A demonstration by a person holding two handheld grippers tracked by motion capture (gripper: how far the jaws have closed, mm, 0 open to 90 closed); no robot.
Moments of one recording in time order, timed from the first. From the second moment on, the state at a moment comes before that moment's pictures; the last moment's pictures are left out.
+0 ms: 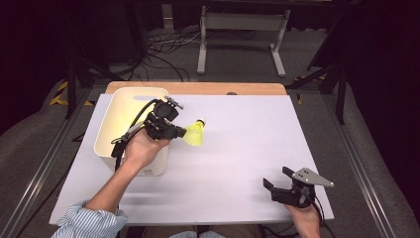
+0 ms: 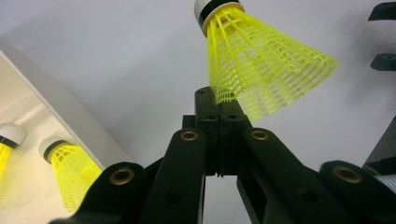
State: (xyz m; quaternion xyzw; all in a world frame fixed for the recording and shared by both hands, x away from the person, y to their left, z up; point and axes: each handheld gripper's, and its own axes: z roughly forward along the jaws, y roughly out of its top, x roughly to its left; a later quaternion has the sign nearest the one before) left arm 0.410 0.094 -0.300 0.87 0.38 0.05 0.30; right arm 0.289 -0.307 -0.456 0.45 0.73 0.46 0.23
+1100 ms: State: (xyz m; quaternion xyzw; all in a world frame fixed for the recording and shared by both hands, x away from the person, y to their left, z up) left arm 0.411 0.129 -0.287 0.85 0.41 0.07 0.32; right arm 0.290 -0.307 -0.457 0.46 0.73 0.45 0.23
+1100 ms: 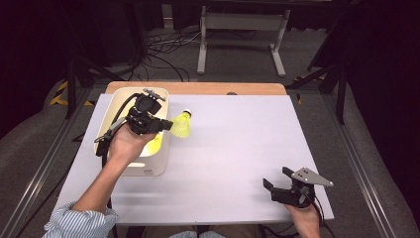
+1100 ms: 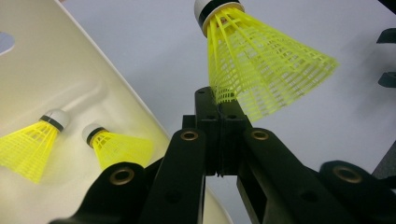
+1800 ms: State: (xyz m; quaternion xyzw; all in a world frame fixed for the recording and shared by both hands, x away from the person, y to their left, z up) left arm 0.411 0.154 -0.282 0.84 0.43 0.09 0.33; right arm 0.290 -0.307 -0.457 0.46 0.73 0.45 0.23
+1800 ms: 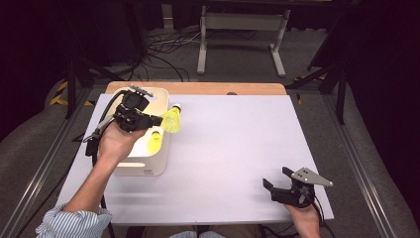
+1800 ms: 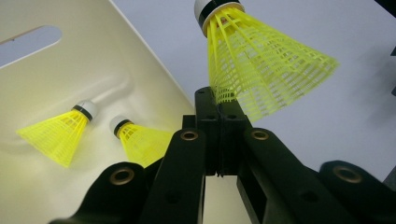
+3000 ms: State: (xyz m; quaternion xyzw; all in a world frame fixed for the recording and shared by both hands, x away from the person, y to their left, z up) left arm 0.414 0.186 -0.290 0.82 0.47 0.10 0.32; right arm 0.290 -0.308 -0.457 0.46 0.73 0.45 0.23
